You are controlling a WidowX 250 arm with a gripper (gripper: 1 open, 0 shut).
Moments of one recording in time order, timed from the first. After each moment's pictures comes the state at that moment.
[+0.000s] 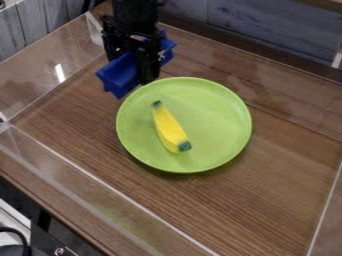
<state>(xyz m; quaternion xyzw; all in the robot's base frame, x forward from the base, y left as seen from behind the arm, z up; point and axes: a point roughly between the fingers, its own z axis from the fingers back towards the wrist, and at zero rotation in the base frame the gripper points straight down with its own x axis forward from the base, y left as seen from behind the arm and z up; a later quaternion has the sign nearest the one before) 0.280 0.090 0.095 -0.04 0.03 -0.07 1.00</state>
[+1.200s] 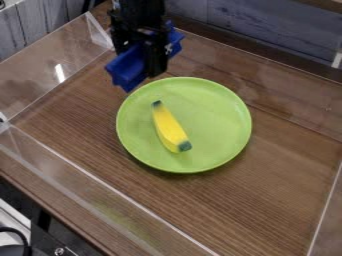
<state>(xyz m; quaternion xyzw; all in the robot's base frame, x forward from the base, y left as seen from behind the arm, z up) 0.294 0.082 0.100 -0.04 0.00 -0.10 0.99</state>
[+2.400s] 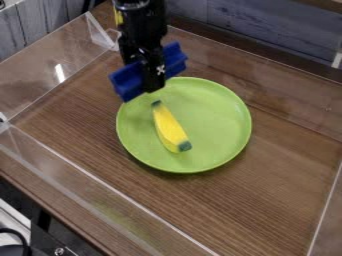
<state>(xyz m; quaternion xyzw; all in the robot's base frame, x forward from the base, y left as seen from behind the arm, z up) 0.301 0.097 0.066 -0.04 -0.02 -0.20 0.98</state>
